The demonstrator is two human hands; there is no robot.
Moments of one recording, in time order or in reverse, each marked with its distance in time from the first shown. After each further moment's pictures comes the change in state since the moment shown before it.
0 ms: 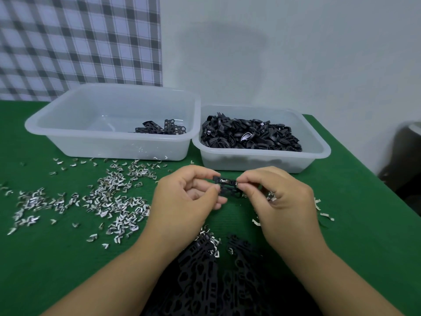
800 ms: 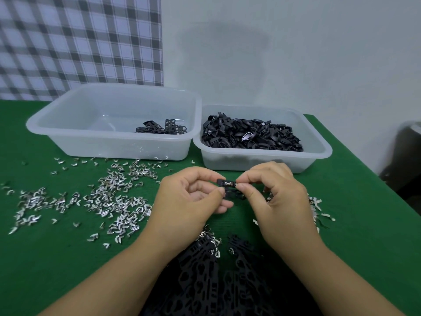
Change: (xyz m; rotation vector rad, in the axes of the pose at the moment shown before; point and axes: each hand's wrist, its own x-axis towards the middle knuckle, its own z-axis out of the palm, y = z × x) left_hand -0.002 0.005 0.000 -0.094 -0.068 -0.042; right_hand 0.001 0.006 0.005 0.028 -0.050 0.039
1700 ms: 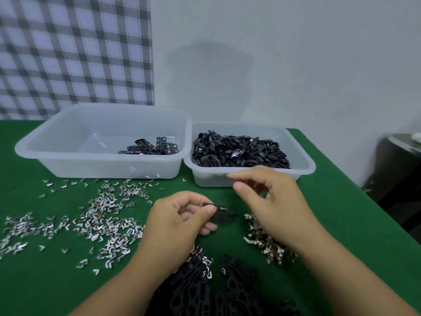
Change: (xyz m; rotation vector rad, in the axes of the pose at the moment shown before) left_hand 0.003 -0.002 -0.002 0.139 0.031 -0.047; right_hand 0.032 -0.007 -0.024 0.025 -0.209 0.194
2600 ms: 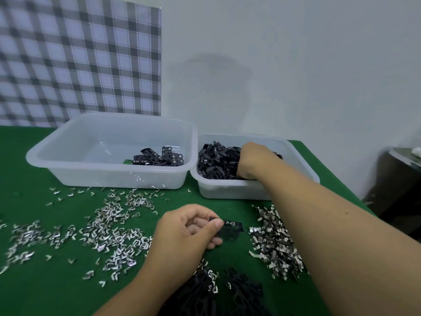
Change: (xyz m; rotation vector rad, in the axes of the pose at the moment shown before) left_hand 0.000 -0.002 -0.003 0.024 -0.019 -0.027; right_hand 0.126 0.011 0.020 -0.707 -0.297 0.426
